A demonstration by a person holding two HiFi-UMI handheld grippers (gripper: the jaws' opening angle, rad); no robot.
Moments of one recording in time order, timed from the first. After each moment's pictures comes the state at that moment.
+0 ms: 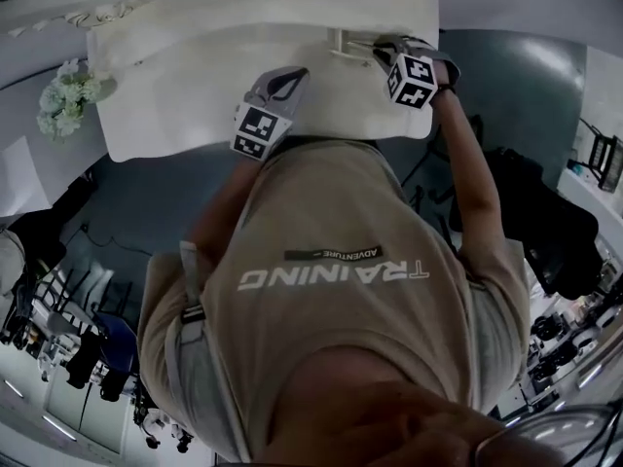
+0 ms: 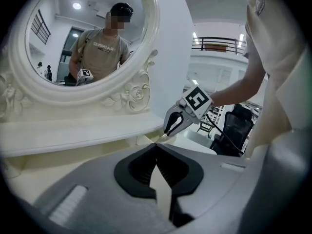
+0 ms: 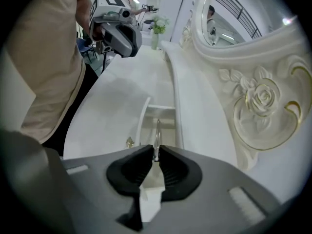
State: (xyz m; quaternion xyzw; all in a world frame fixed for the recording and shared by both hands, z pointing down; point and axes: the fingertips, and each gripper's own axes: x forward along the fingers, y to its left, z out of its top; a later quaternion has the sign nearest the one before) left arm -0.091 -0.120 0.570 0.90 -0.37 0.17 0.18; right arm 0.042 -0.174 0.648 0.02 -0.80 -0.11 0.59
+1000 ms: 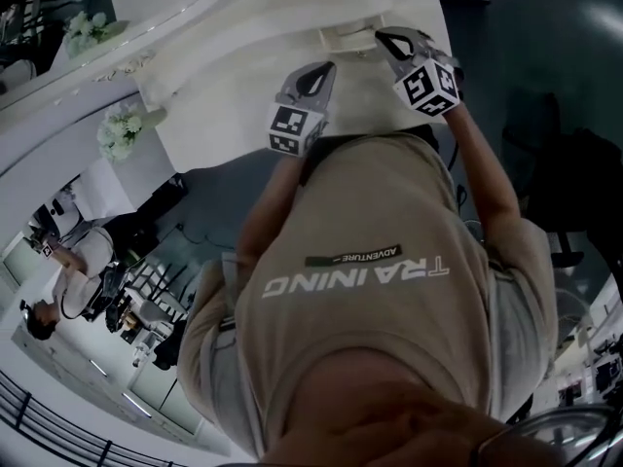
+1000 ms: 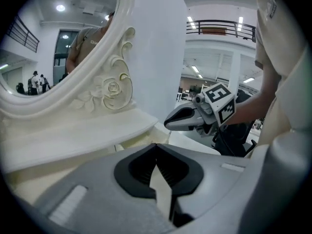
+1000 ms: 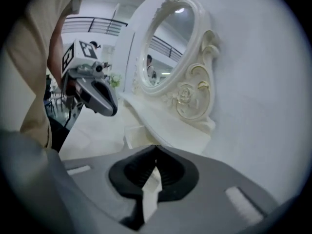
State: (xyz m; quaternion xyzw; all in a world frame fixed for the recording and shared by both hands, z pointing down) left arm 0.033 -0.134 0.576 0.88 -0.37 0.25 0.16; right arm 0.115 -0.180 0.600 0.27 -0.92 -0.02 0.29
